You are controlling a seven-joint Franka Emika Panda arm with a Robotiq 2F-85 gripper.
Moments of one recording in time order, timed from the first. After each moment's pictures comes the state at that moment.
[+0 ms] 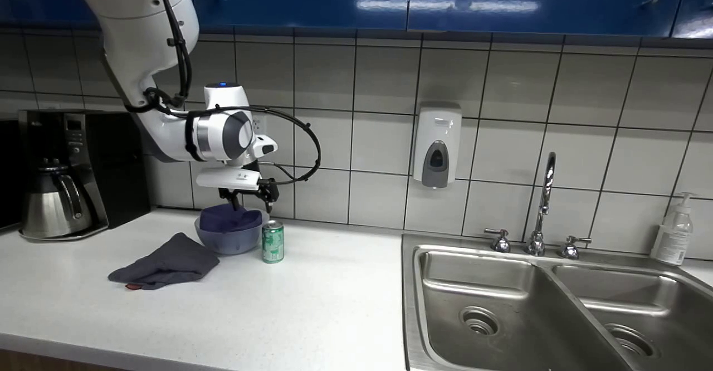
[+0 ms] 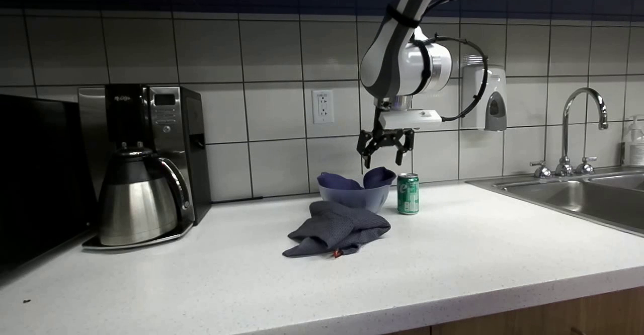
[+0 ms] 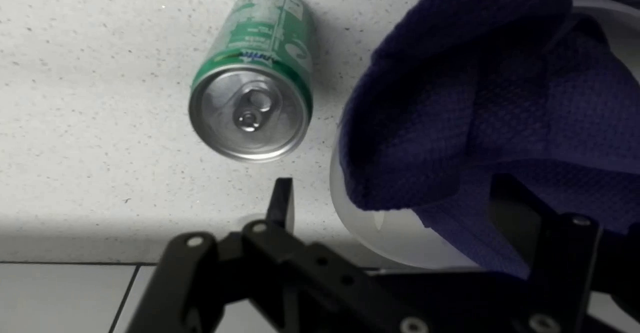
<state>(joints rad) 0.08 0.39 0.02 -2.03 -0.10 2.78 0.06</state>
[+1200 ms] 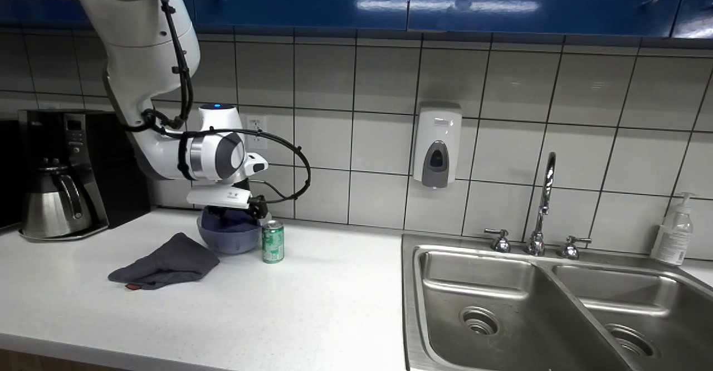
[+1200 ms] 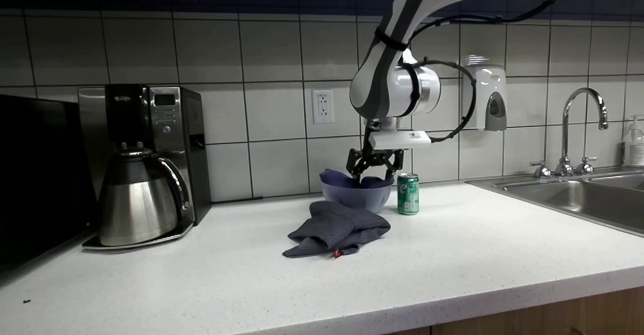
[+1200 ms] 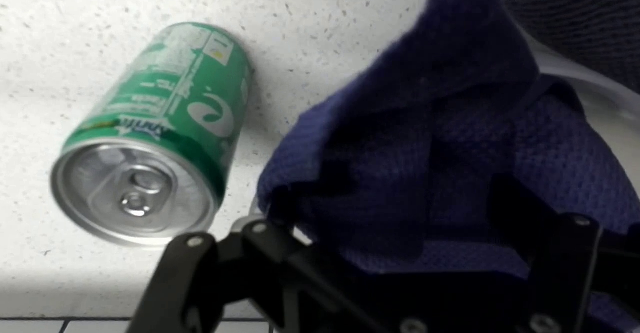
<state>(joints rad) 0.08 0.48 0.06 -2.01 -0.08 2.82 0.05</state>
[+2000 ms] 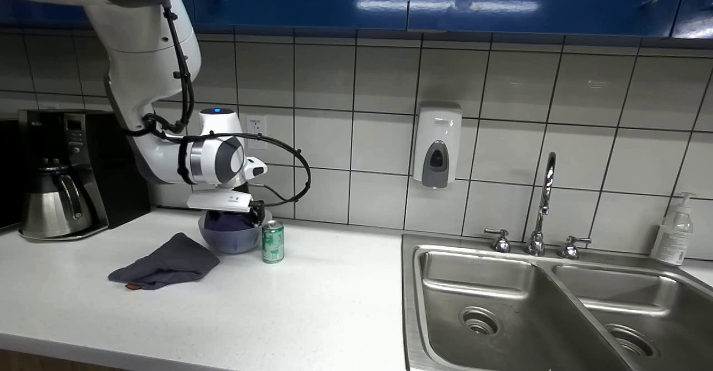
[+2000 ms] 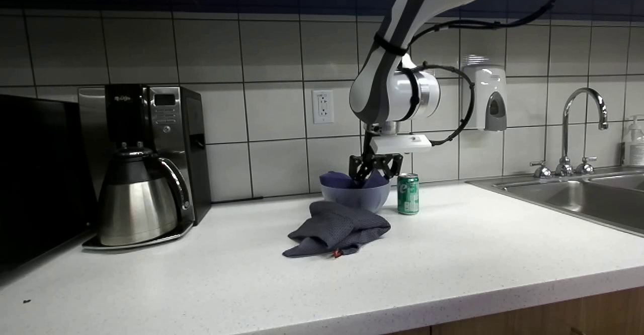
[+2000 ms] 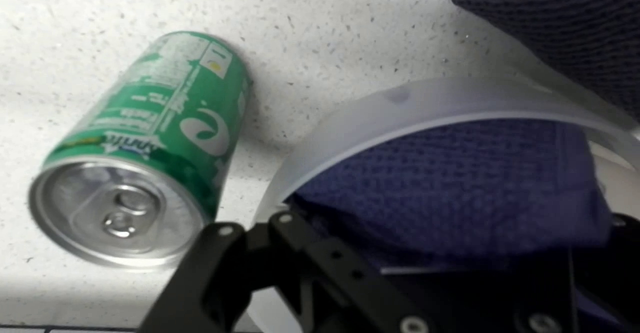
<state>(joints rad) 0.08 0.50 0.06 -2.00 -0.08 2.82 0.01</state>
